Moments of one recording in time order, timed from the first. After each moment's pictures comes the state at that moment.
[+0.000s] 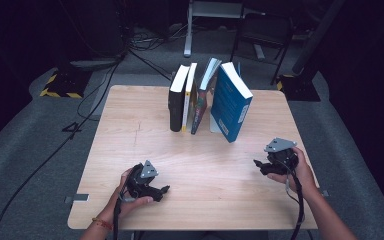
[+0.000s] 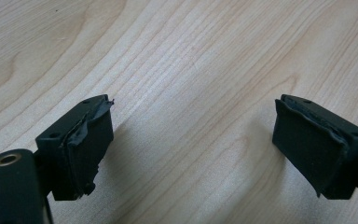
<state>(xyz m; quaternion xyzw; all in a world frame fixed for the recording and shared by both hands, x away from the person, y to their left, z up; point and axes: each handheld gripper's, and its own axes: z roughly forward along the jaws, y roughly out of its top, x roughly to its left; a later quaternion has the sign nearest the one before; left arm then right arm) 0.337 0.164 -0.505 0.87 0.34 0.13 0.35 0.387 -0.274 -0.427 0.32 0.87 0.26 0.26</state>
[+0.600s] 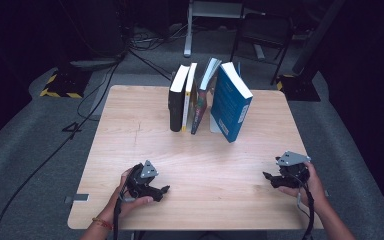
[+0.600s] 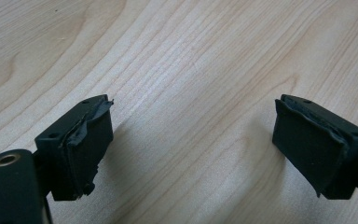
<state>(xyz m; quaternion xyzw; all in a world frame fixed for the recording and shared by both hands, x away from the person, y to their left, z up) 0.337 0.164 -0.505 0.87 0.34 0.13 0.35 0.360 -0.314 -0.455 0.32 0.87 0.27 0.25</state>
